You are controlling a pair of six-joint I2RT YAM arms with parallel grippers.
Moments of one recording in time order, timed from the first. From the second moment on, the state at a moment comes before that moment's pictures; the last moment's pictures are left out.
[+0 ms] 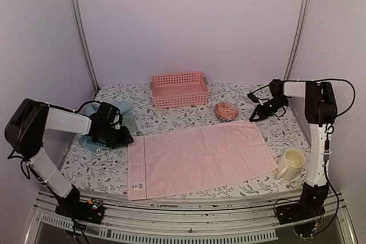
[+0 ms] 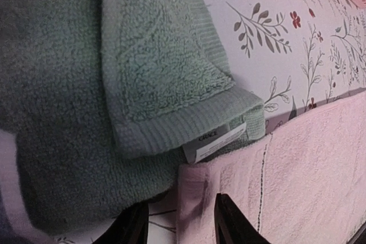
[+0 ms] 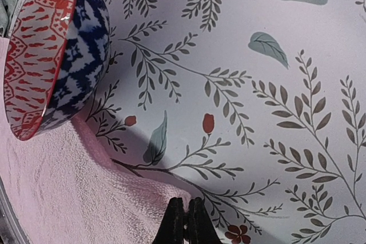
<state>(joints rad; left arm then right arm) -0.32 1.61 0.73 -0.13 0.13 -0.54 0.03 2.29 1.72 -0.80 -0.61 -0.48</state>
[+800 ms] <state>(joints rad) -0.32 1.55 0.77 -0.14 0.18 -0.47 0.02 2.21 1.69 -0.78 -0.59 -0.47</state>
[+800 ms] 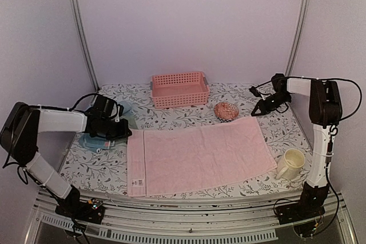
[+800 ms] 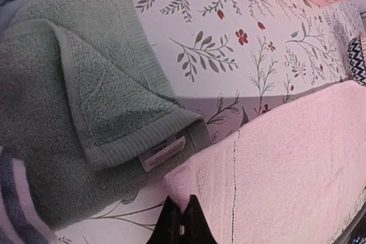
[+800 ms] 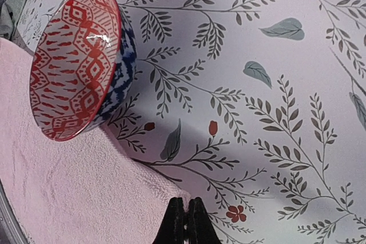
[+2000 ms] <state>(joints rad) -0.32 1.27 0.62 0.01 0.25 -0.29 -0.02 1.97 1.56 -0.66 -0.61 -0.46</state>
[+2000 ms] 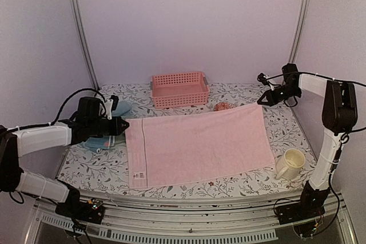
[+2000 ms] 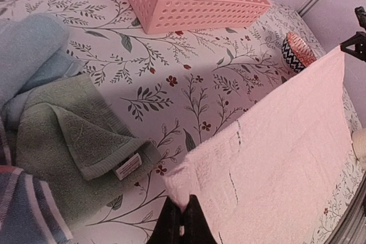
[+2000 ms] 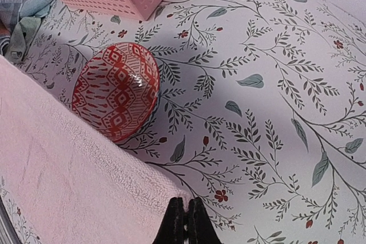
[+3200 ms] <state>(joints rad) -0.31 1.07 0.57 -0.26 0.32 -0.38 -0.09 1.72 1.19 -0.70 -0.72 -0.79</state>
